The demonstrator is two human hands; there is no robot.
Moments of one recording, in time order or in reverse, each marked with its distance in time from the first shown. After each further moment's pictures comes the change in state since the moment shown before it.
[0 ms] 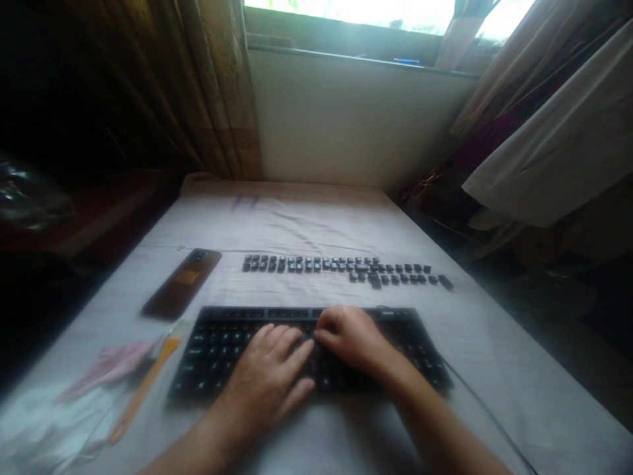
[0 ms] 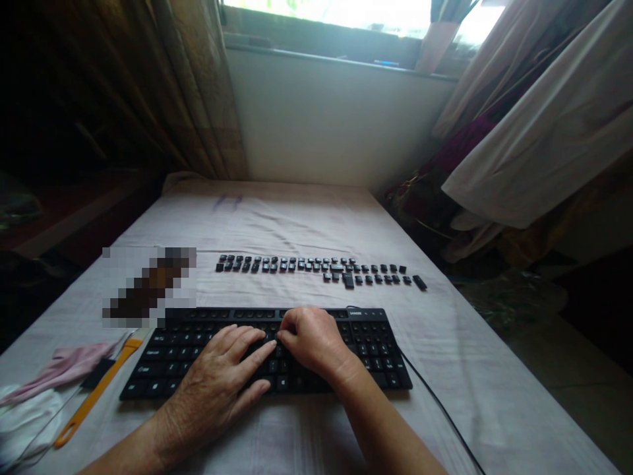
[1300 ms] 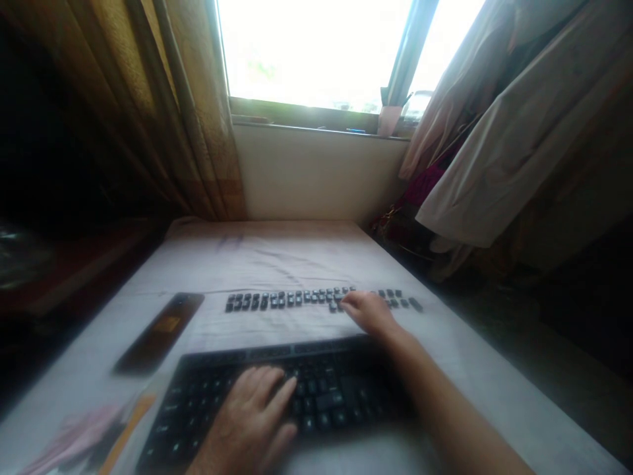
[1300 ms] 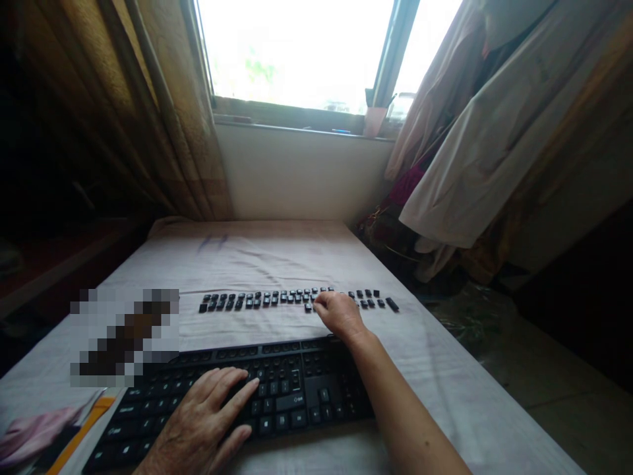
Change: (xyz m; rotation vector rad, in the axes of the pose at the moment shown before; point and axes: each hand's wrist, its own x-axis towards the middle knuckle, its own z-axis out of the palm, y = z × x) left_hand -0.005 -0.010 0.009 0.126 0.098 0.082; right_hand 0.033 0.076 -0.060 -0.212 0.325 0.178
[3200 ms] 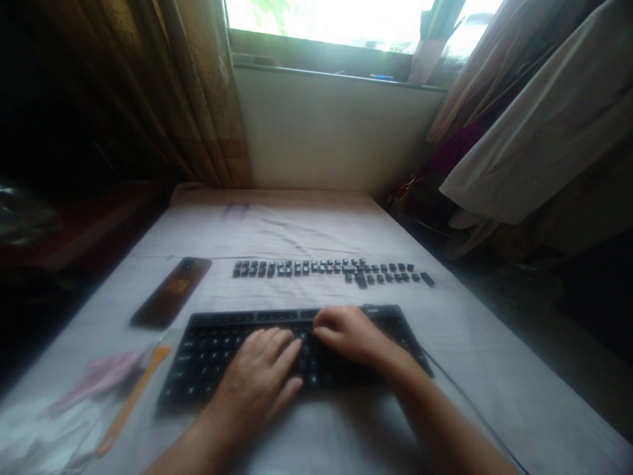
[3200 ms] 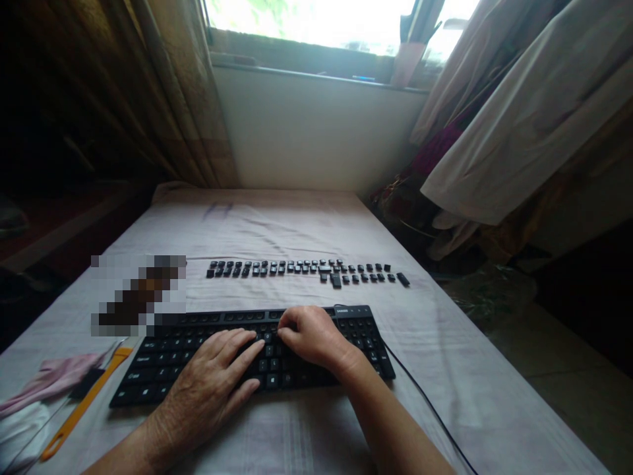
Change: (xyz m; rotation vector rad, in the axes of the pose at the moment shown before) left_hand 0.002 0.010 -0.004 -0.062 -0.044 -0.055; right_hand -0.065 -0.055 0.018 0.360 -0.331 -0.270
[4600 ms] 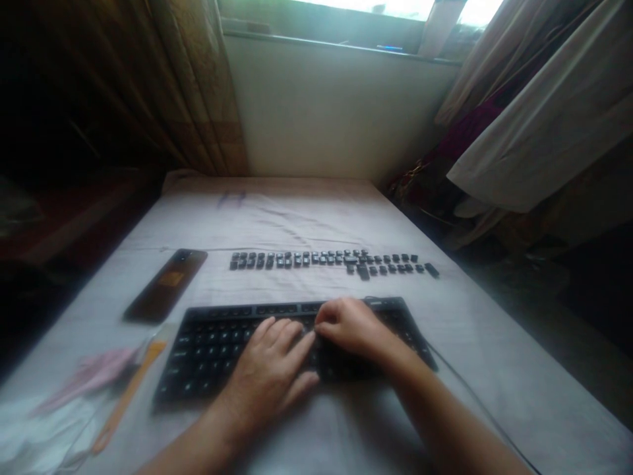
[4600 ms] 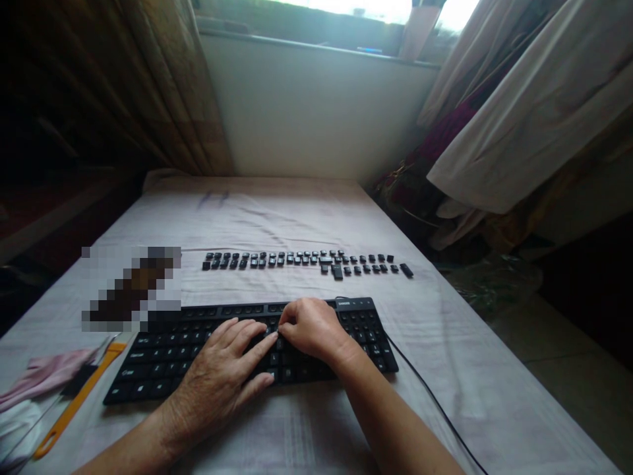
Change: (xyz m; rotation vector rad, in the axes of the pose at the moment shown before) left_hand 0.020 0.006 0.003 -0.104 -0.090 0.004; right_hand 0.006 -0.008 -0.003 -0.067 -0.051 0.207
